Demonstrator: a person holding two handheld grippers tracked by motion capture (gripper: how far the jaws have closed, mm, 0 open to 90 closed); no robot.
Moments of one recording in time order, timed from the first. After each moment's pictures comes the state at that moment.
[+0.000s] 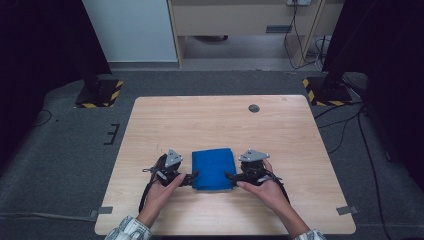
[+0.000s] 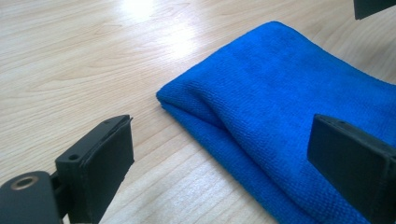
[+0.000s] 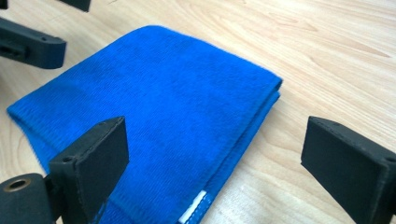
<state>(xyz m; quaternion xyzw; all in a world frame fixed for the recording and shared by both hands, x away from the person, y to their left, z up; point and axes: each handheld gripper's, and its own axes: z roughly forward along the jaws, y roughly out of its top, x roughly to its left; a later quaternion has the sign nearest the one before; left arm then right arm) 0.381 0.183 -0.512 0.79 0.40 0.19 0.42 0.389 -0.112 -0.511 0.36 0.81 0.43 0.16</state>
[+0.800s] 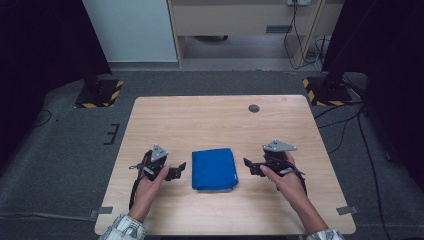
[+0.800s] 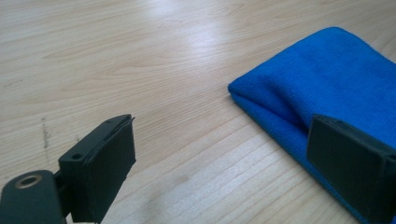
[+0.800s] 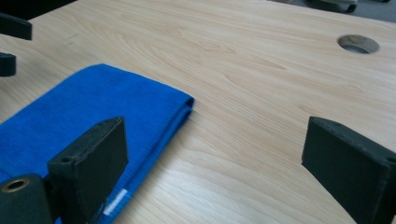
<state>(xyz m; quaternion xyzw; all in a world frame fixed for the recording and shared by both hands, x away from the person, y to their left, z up) 0.392 0.223 -0.510 0.77 0.44 0.21 0.41 0.402 -0.176 -0.487 0.41 0.77 0.45 0.19</state>
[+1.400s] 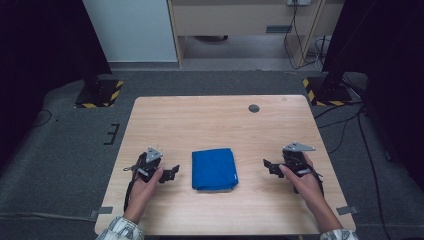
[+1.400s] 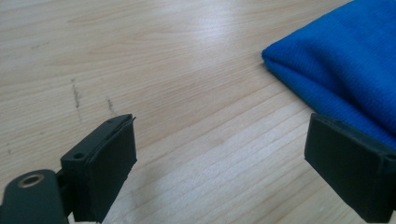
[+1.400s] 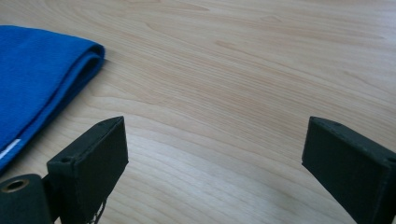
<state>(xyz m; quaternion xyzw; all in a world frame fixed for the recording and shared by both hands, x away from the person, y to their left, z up) 0.391 0.245 -0.523 0.78 0.46 0.20 0.38 0.415 -0.240 -0.515 0.48 0.76 0.41 0.18</state>
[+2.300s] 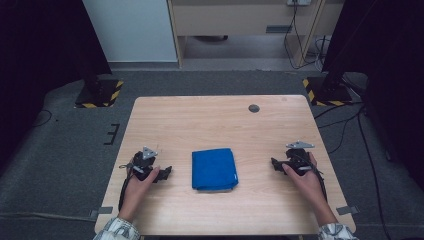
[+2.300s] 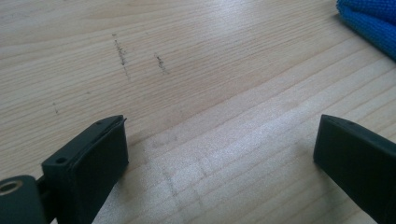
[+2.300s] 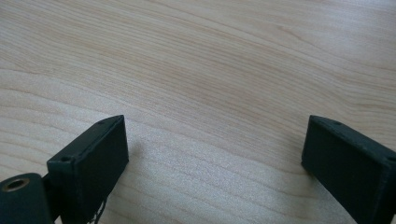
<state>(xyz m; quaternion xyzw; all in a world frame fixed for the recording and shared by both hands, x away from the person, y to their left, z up) 0.405 0.267 -0.537 0.79 0.48 0.20 0.32 0.436 -0.257 -0.539 0.52 0.76 0.32 0.22</state>
